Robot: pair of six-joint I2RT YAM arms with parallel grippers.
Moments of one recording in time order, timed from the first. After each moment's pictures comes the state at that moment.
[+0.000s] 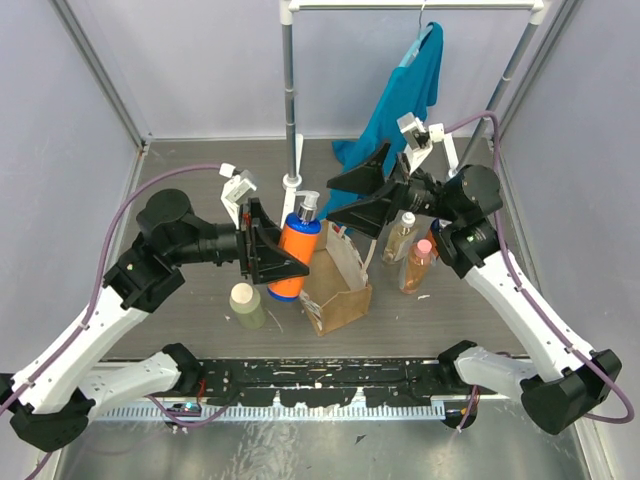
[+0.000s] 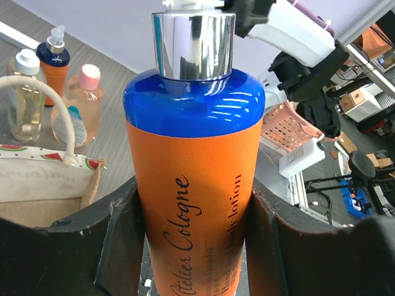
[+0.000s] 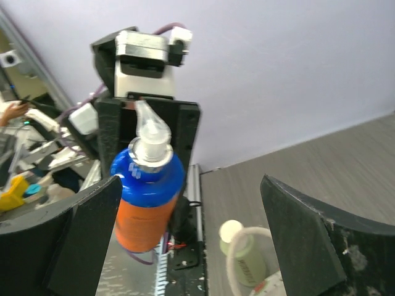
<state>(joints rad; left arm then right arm) -0.75 0.93 1.16 -0.28 0.72 -0.52 0.47 1.09 1.14 0.37 -0.90 0.69</state>
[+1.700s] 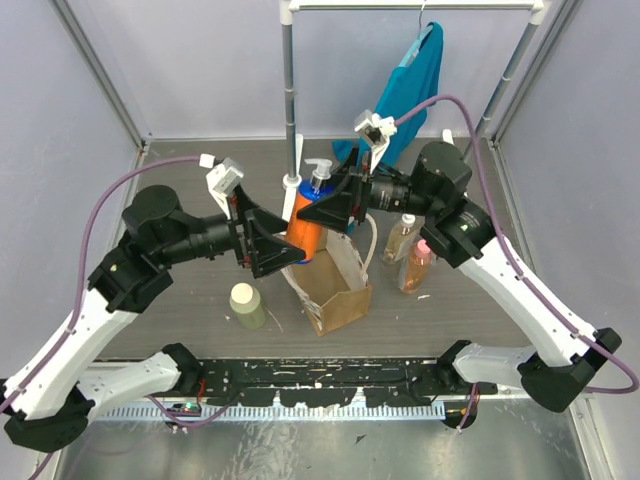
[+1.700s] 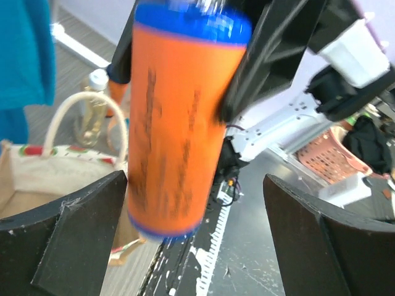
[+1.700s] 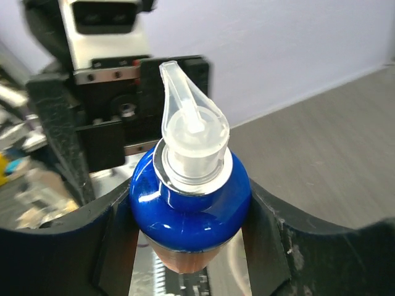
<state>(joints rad) -0.75 0.94 1.25 -0.36 0.56 -0.46 0.68 1.19 1.37 -0.04 -0.77 0.47</state>
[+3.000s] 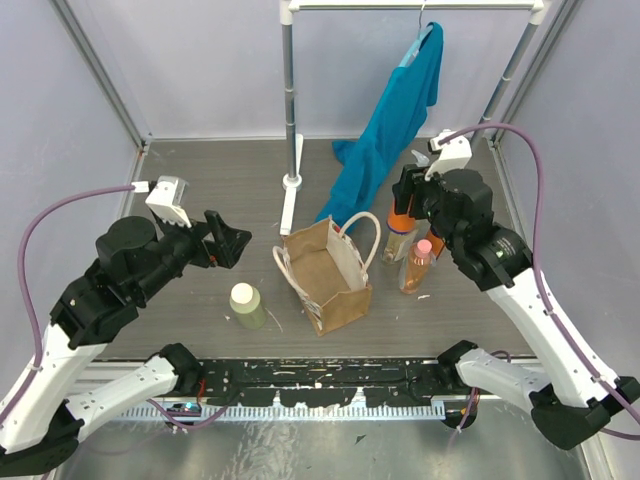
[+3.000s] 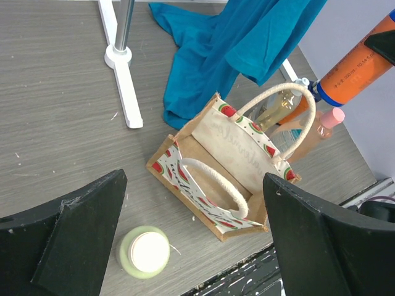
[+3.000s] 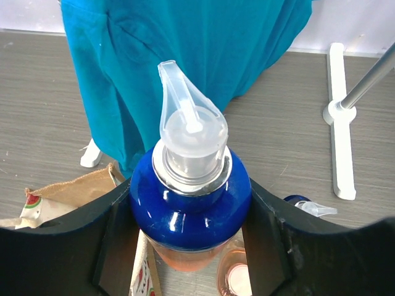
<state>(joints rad) -0.75 0.74 1.23 -0.74 -0.22 -0.41 0.53 0.98 1.26 -0.54 0.32 0.18</state>
